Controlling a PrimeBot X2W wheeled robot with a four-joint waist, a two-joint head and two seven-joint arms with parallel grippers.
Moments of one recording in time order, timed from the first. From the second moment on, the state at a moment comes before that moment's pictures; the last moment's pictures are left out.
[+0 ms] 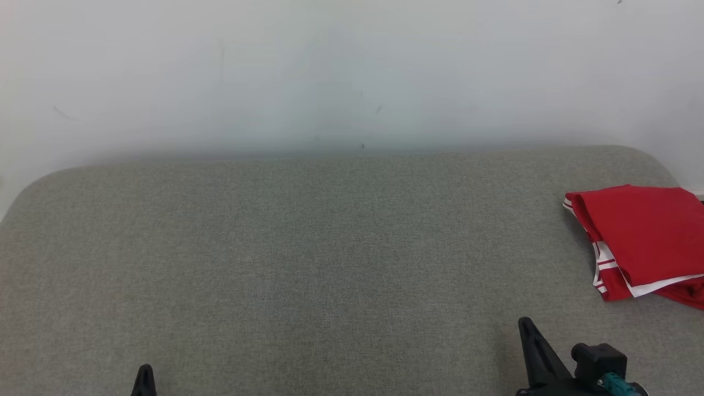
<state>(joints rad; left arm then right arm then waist) 0.08 0.04 0.13 0.26 -0.28 -0.11 -0.24 -0.02 -0.05 0.03 0.33 0.15 0.13 -0.13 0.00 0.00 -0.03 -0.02</state>
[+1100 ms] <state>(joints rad) -0.01 0.04 0.12 0.28 -0.79 -0.12 -0.10 -0.06 -0.05 -0.03 0.31 0.71 0.13 -0.04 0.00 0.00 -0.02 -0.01</state>
